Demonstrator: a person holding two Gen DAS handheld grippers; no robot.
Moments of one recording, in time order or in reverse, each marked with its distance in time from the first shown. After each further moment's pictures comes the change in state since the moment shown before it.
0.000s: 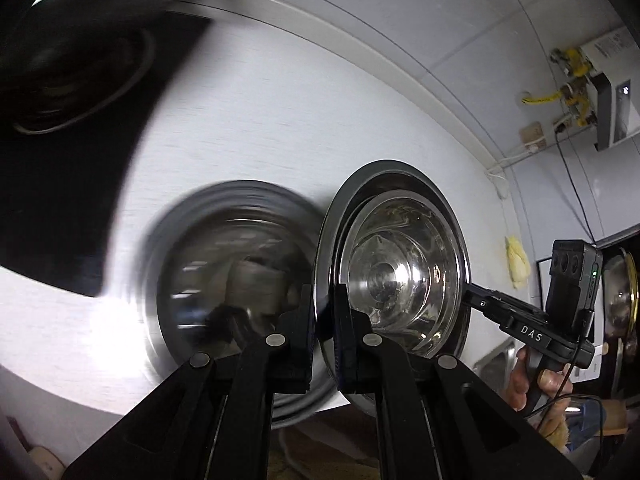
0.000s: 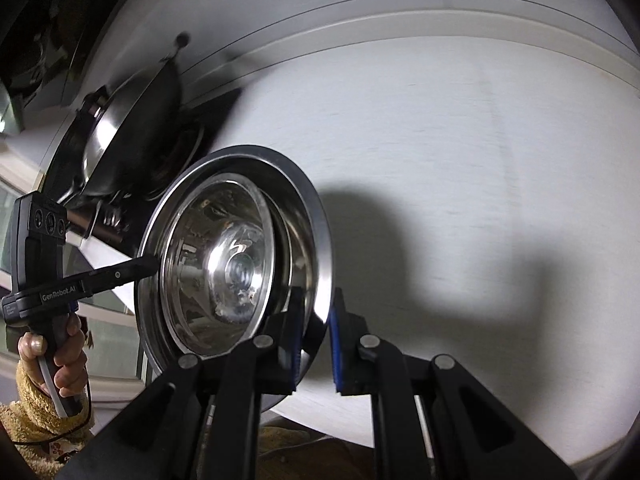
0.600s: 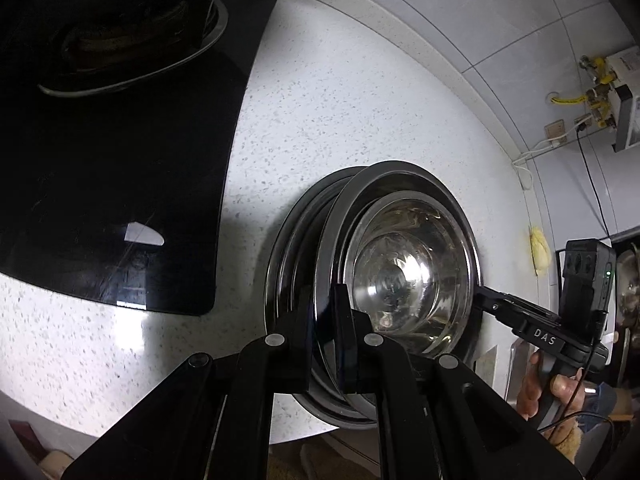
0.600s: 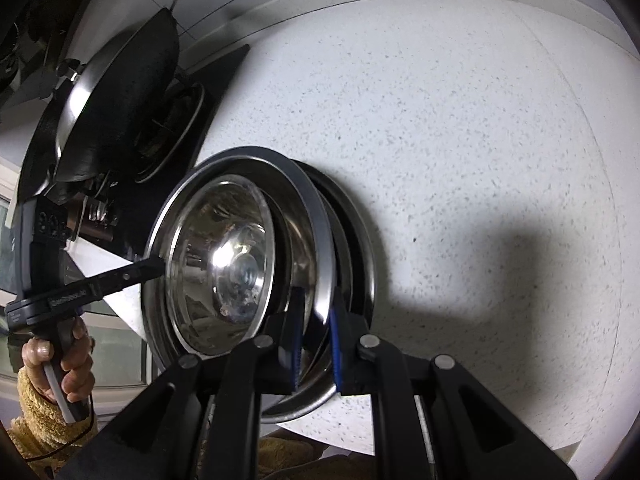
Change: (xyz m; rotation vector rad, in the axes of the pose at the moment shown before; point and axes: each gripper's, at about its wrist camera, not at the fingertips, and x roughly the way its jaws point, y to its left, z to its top) left arm 0.016 0.086 0.001 0.010 0.060 0.015; right arm 0.067 0.046 -0.020 0.088 0.041 -0.042
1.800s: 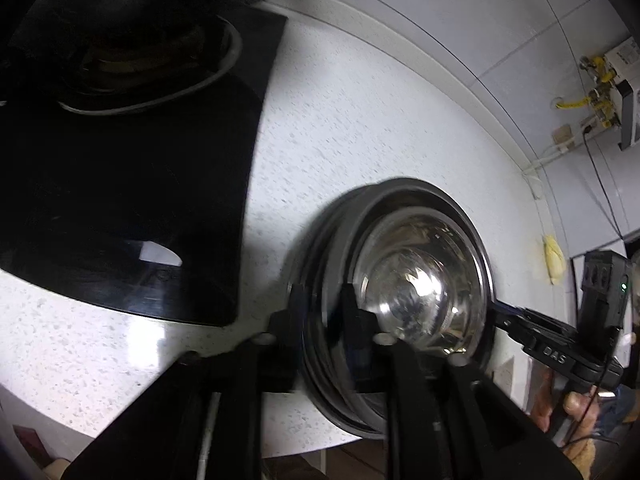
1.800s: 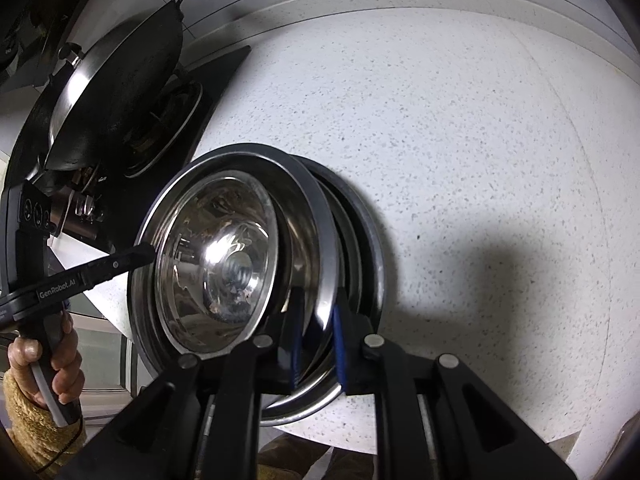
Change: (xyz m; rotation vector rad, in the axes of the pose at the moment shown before) left arm -0.009 -0.001 -0.009 0.002 -0.106 0.072; right arm 0.002 0.022 -0.007 -0.035 -0.042 -0.067
